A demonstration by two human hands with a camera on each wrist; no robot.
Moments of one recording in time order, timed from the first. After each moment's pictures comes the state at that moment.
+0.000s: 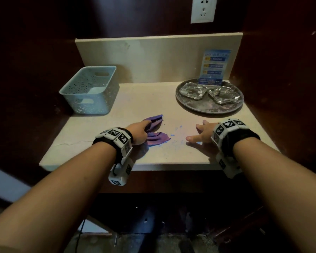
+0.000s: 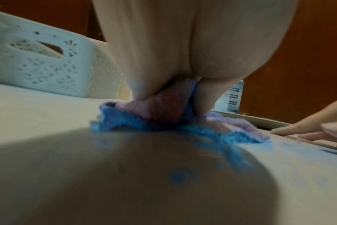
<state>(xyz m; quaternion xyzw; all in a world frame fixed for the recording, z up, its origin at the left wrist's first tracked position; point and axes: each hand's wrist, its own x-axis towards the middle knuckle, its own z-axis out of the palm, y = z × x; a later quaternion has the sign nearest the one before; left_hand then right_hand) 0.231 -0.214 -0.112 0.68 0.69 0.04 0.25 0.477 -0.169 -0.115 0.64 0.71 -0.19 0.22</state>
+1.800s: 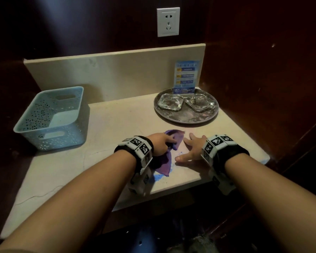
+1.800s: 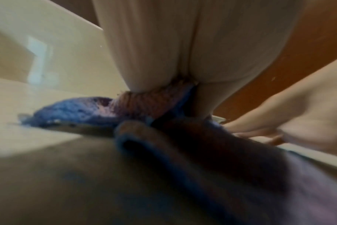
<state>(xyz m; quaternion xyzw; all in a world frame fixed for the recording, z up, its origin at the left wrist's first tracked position) 0.294 -0.159 -0.101 0.84 0.47 -0.09 0.24 0.454 -0.194 -0.104 0.69 0.65 -0.23 0.21</state>
